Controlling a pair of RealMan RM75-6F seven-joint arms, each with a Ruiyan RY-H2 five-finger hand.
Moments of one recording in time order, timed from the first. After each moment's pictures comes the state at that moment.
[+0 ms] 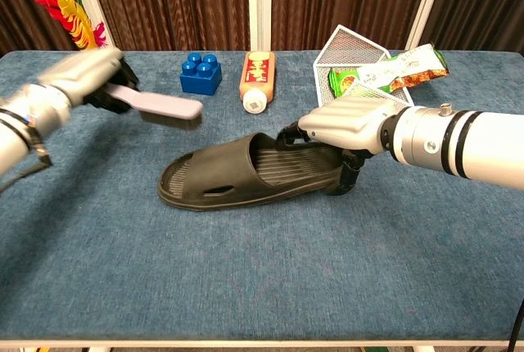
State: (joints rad) left arm -0.74 -2.05 -0.18 -0.37 1.39 1.05 -0.40; right arm 0.93 -1.61 0.05 -1.44 -1.05 0.74 -0.50
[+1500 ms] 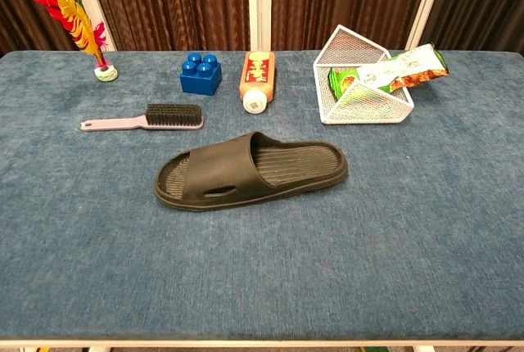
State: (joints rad) left arm -0.16 -1.24 -0.03 -1.50 1.35 1.48 -0.01; right arm 0.30 -1.10 -0.09 -1.62 -1.41 1.48 -0.02
